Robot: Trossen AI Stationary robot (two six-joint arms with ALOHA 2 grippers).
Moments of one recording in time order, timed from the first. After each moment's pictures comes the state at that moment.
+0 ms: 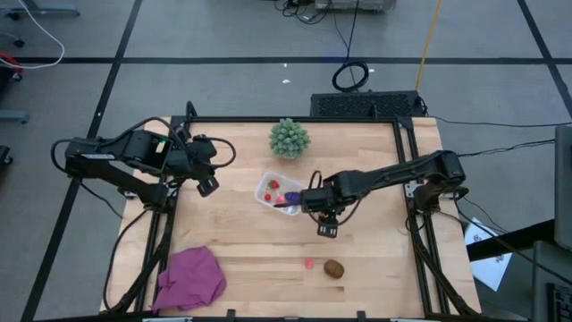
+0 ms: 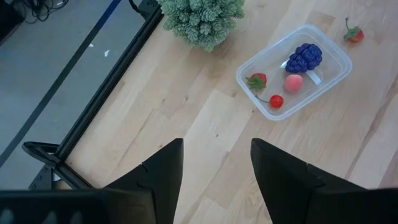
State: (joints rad) left arm -0.14 1.20 1.52 -1.46 -0.47 -0.55; right arm 0.16 1.77 1.45 -1.14 -0.03 0.39
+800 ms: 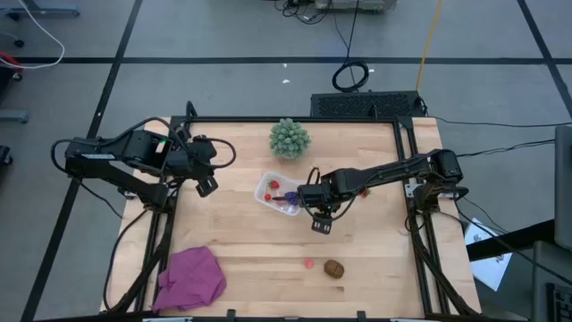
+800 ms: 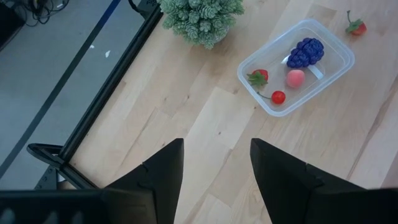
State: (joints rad) left arm -0.14 1.20 1.52 -1.47 -0.47 -0.53; right arm 0.10 1.78 1.38 -1.02 -0.03 0.43
